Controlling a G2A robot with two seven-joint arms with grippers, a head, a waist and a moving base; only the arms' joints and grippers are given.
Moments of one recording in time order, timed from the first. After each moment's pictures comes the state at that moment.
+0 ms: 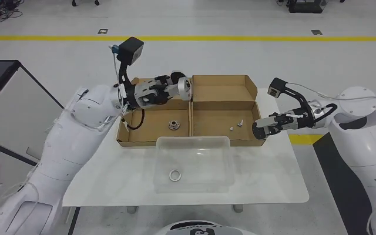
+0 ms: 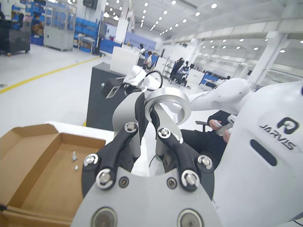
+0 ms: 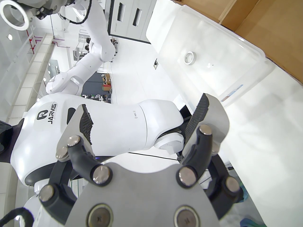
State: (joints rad) left arm 0.90 -0.97 -1.04 -1.68 -0.36 -0.83 -0.69; right arm -1.10 -0.74 1.31 -1.62 0.53 0.04 1.54
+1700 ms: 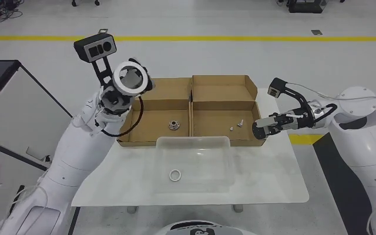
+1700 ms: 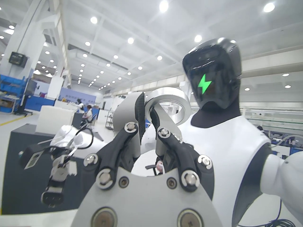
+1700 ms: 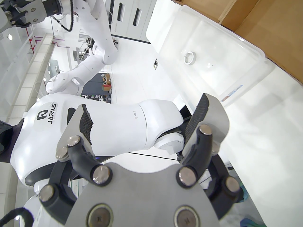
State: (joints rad) left arm 0.97 -1.03 -1.06 -1.74 -0.97 -1.00 -0.82; right arm -1.10 -0.74 1.31 -1.62 0.53 0.04 1.54
